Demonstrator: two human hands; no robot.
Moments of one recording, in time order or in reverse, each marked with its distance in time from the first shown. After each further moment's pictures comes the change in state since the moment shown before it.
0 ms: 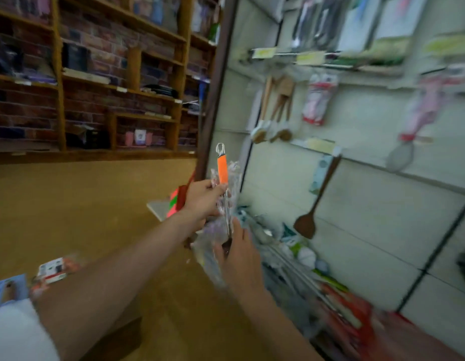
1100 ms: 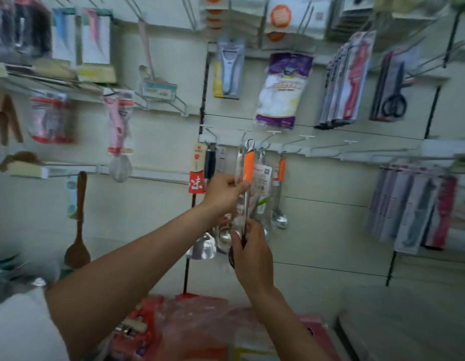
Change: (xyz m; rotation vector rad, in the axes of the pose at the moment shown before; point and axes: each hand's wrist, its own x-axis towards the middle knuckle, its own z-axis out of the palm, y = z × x) left_hand -0.277 0.141 0.541 -0.080 -0.874 0.264; right_hand -0.176 0.288 -0.469 -0.188 0.668 0.465
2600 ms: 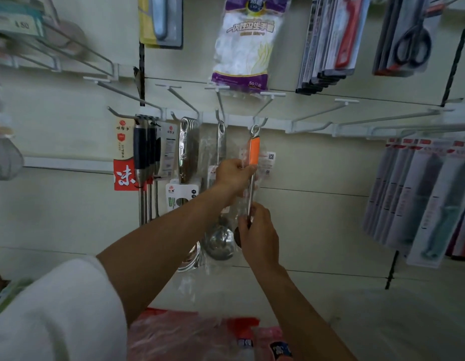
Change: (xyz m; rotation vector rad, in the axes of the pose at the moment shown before) left_hand 0.176 -0.074 0.166 -0.004 0.005 -0.078; right_hand 0.151 0.175 -0.005 -0.125 0.045 0.073
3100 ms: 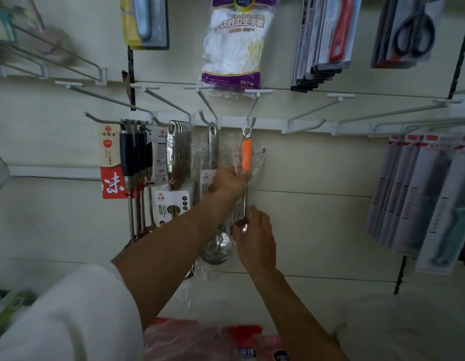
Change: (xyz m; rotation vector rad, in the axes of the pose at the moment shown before) left_hand 0.035 -0.022 0.024 0.140 0.142 -0.076; right_hand 0.020 0.029 0.021 -0.046 -0.061 0.000
